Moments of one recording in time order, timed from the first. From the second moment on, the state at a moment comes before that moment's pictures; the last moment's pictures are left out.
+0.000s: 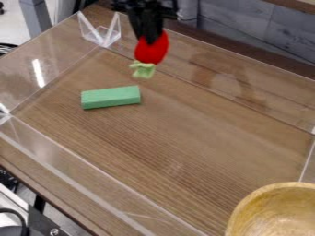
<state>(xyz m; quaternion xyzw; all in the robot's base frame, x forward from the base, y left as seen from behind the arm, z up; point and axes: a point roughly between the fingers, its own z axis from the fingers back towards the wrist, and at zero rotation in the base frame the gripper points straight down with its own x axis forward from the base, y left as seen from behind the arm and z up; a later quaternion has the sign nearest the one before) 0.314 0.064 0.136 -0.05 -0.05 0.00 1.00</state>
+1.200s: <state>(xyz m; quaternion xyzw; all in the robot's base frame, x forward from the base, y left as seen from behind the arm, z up) 0.301 0.029 0.069 -0.06 -0.05 -0.03 1.00</state>
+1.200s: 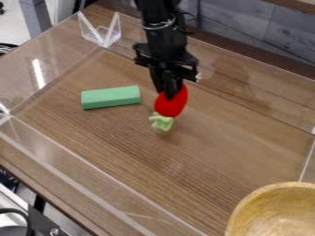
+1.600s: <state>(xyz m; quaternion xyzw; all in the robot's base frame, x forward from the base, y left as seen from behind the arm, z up) 0.294 0.028 0.059 -0.06 -0.04 -0.03 1.00</state>
